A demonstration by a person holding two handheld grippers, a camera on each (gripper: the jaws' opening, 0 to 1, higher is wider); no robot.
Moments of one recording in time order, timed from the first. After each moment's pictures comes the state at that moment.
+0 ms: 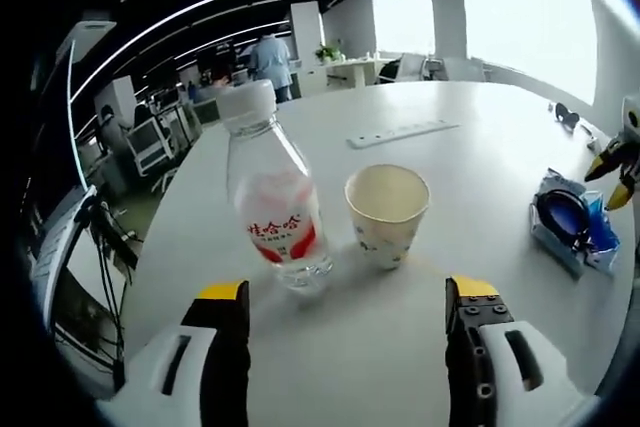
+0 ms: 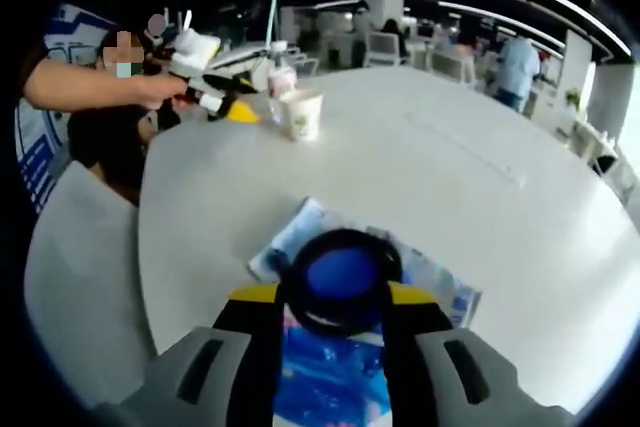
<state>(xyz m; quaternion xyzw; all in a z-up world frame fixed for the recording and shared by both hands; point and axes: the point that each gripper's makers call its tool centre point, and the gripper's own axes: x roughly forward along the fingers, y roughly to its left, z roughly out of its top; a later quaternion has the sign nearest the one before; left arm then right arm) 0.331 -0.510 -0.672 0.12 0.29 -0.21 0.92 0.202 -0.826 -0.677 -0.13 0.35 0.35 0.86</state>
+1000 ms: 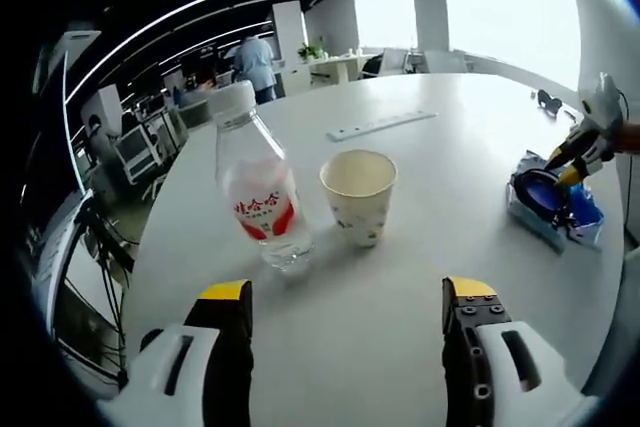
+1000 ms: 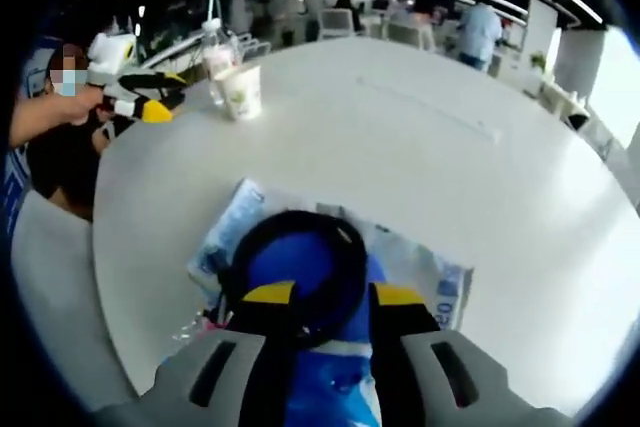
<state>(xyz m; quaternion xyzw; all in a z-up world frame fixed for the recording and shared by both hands) 0.304 -0.513 -0.676 0.14 0.30 -0.25 0.91 0.233 -0.844 -0.722 -0.11 0.41 0.26 0.87</state>
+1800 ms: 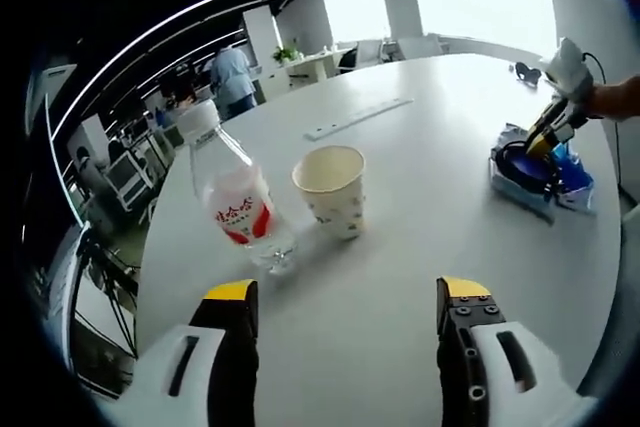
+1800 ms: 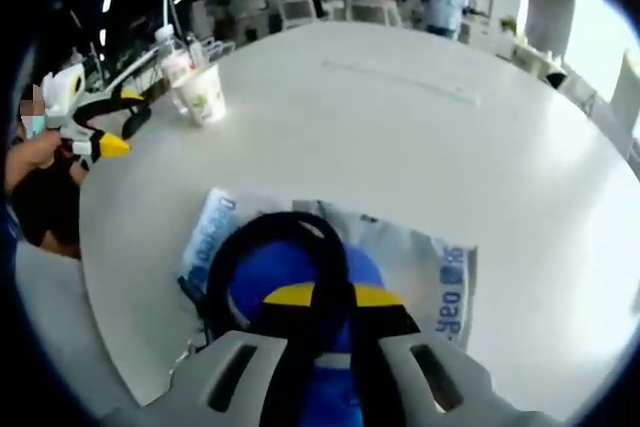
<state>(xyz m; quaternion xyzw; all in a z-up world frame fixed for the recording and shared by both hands) 0.294 -0.516 -0.679 0.19 0.29 -0.28 0.90 0.242 -0.847 -0.733 -0.06 0.44 0.20 0.87</state>
